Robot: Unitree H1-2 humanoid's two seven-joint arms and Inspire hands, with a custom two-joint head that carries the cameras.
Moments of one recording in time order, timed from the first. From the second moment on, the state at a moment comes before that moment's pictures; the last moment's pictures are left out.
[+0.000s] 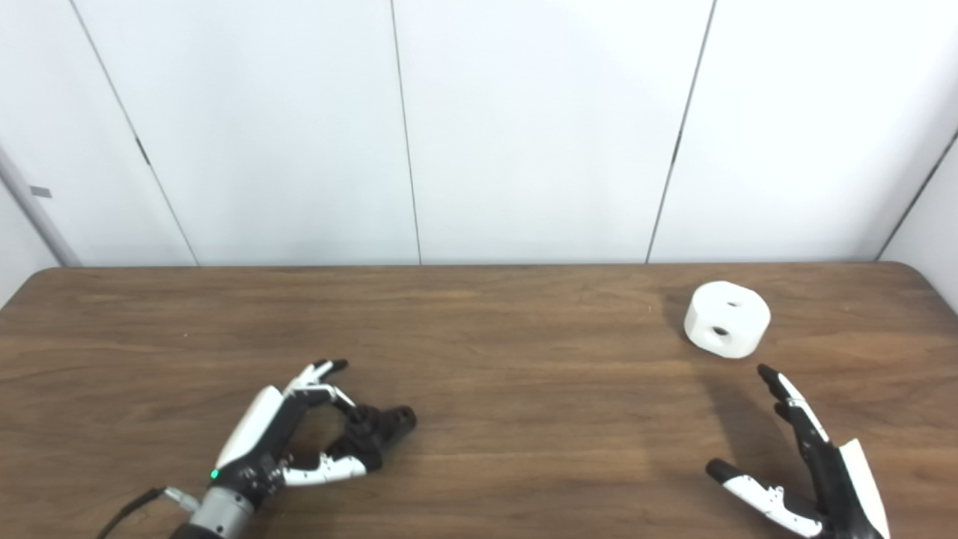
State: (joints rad) left arm -0.06 0.27 -0.21 -0.10 0.46 0.03 -0.04; right arm 0.15 -0.31 -0.22 -0.05 -0.18 -0.27 -0.02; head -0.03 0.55
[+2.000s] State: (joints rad) left arm -0.09 0.33 -0.23 -0.02 0.52 -0.14 -0.12; right arm -0.32 -0.61 -0.01 0.01 -0.54 0.36 0.11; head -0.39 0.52
